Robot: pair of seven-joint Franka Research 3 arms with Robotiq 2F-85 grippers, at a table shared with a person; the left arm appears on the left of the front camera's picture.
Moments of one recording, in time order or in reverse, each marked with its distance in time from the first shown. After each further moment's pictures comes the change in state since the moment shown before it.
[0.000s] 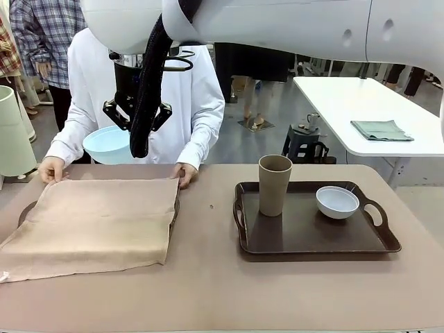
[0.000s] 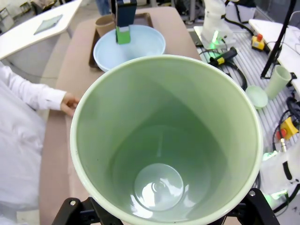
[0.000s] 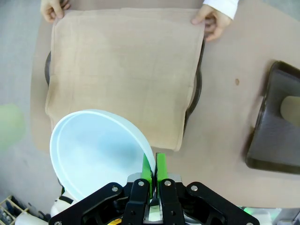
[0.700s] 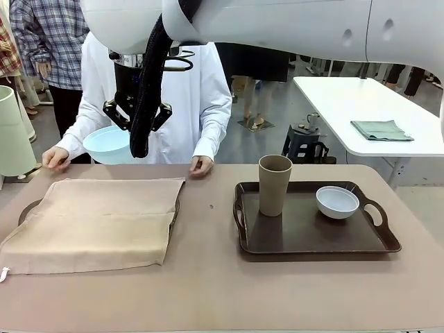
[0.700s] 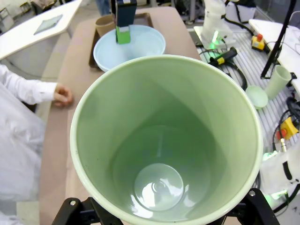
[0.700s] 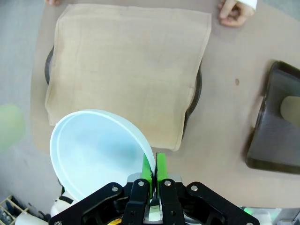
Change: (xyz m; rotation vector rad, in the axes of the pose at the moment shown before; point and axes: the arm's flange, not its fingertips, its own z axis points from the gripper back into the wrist) left arm 0.000 0.000 0.000 0.000 0.000 0.000; right arm 0.000 0.000 0.000 0.000 0.000 0.000
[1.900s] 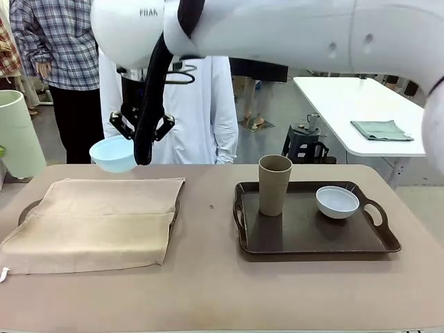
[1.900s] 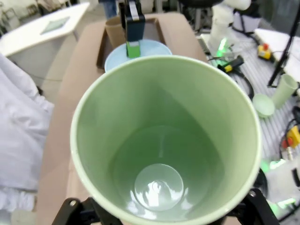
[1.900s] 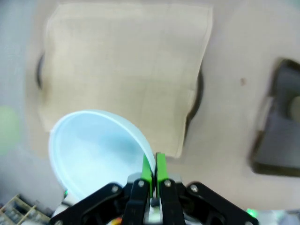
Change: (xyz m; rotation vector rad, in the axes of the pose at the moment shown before) left arm -0.027 0.029 -0.022 0.010 -0.062 0.043; right arm 0.026 -0.014 -0.054 0.018 0.068 -0.045
